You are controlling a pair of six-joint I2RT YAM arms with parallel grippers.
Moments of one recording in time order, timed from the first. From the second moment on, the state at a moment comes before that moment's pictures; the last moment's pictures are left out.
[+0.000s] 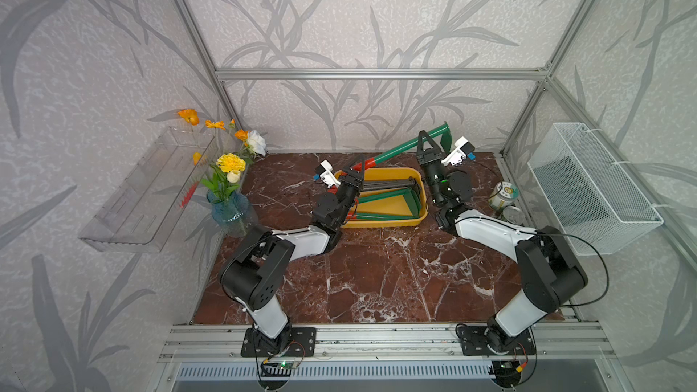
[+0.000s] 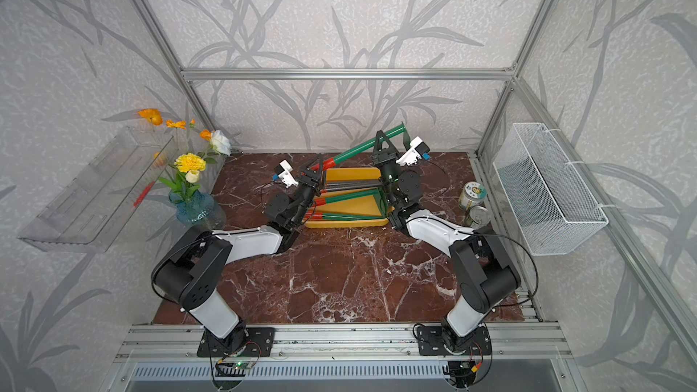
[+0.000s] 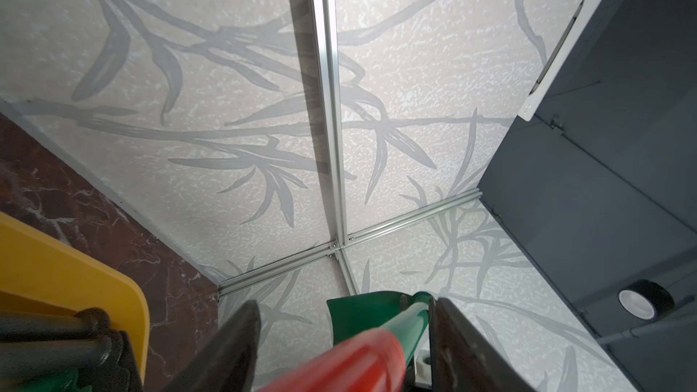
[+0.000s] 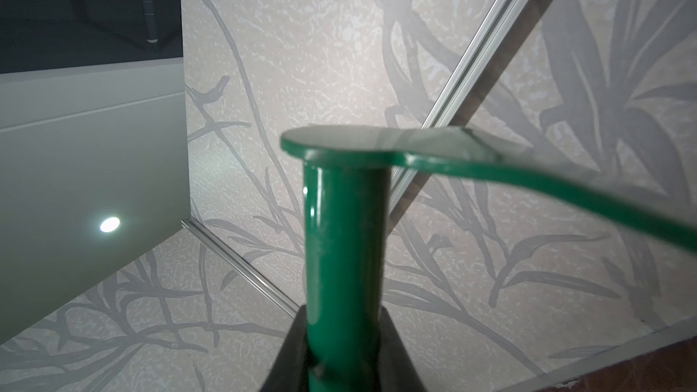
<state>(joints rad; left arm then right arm) -0.53 1.68 0.78 1.25 -0.10 -1.36 0.50 1.66 0.97 1.16 0.23 1.05</state>
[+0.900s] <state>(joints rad) -0.52 1.68 0.80 1.14 -0.10 -1.35 0.53 1.78 0.84 1.44 0.15 1.08</state>
